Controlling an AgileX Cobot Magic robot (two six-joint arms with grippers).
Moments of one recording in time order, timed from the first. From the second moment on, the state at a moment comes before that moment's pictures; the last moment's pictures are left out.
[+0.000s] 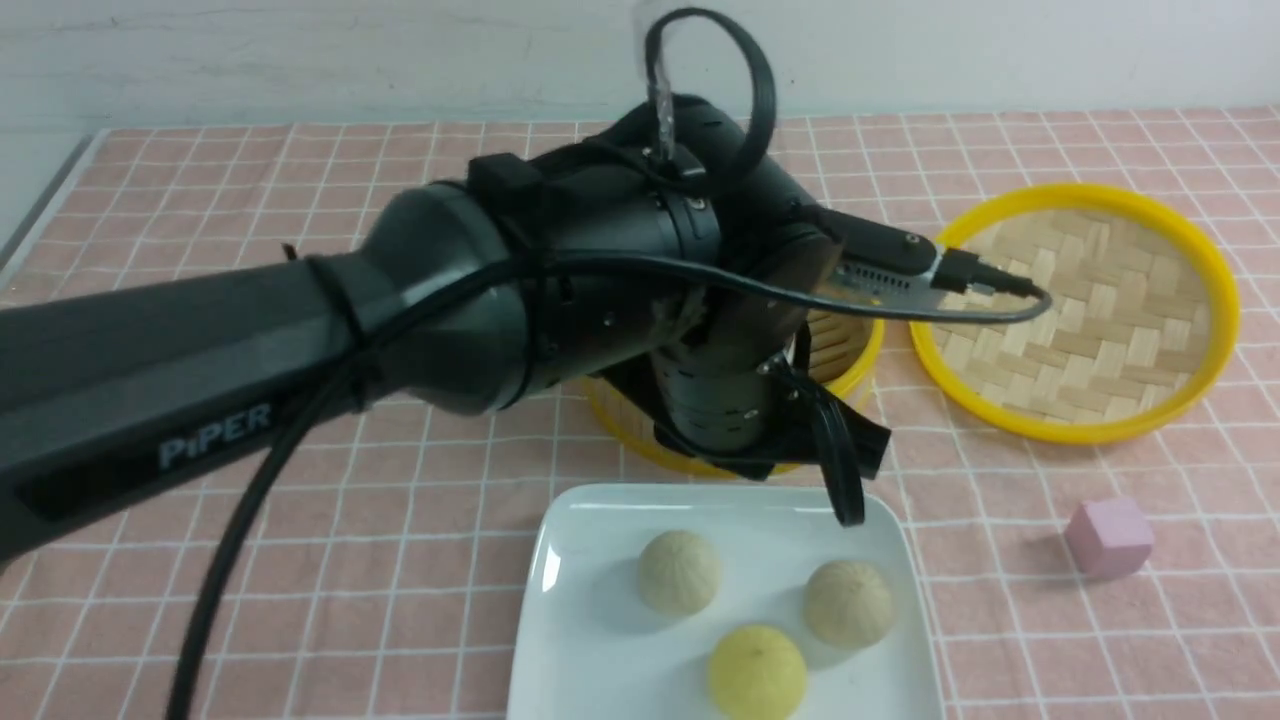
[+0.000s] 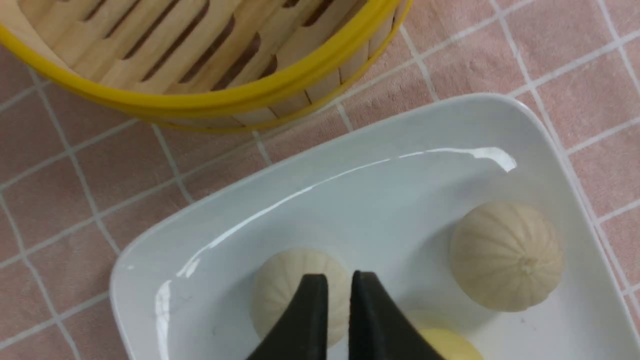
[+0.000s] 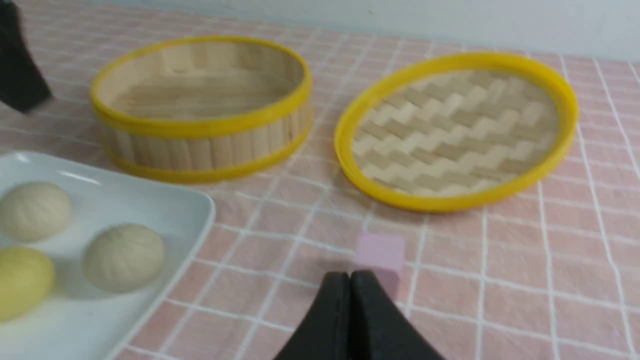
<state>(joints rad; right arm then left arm) 0.24 0.00 -0.13 0.01 0.46 0.00 -0.91 1.77 -1.50 0.26 0.94 -0.53</state>
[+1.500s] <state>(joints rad) 0.11 -0.01 0.01 0.01 0.40 0.00 -0.91 0.72 -0.49 0.13 0.13 -0.58</state>
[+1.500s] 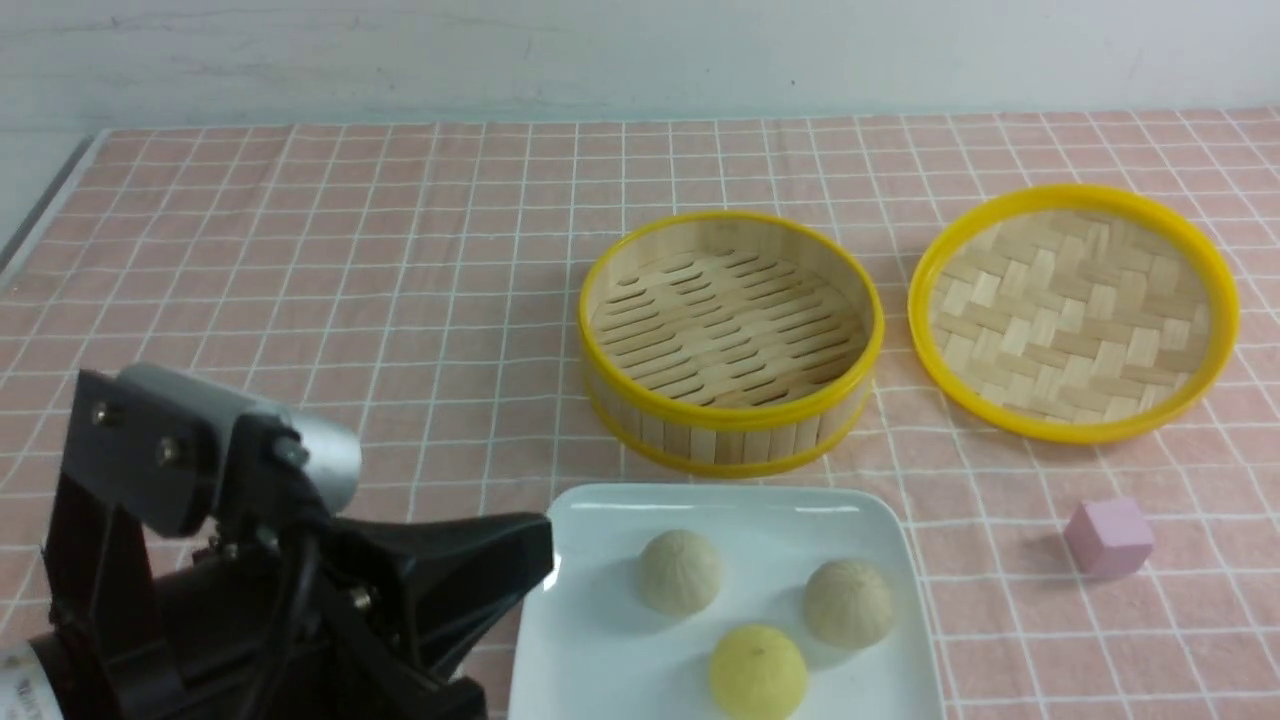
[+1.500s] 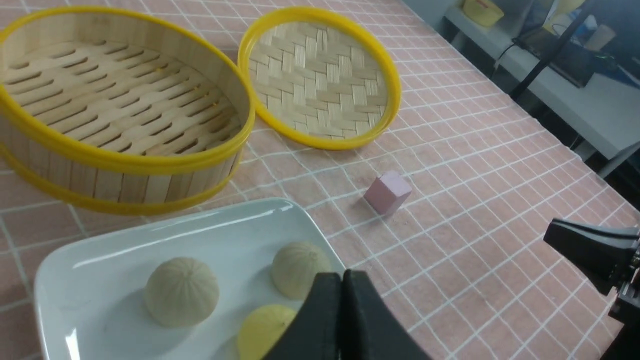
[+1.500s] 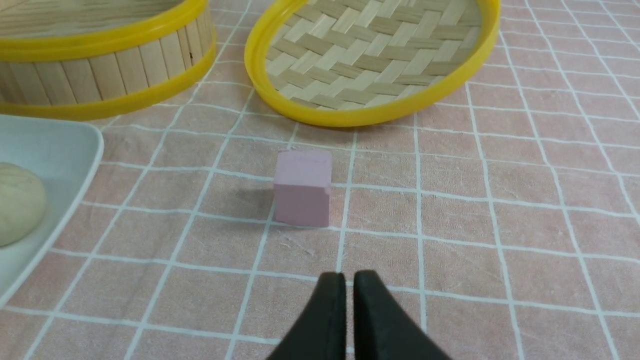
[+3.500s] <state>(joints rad) 0.11 -0.01 0.01 0.01 0.40 0.00 -0.04 -0.01 0.03 0.15 0.37 -0.28</state>
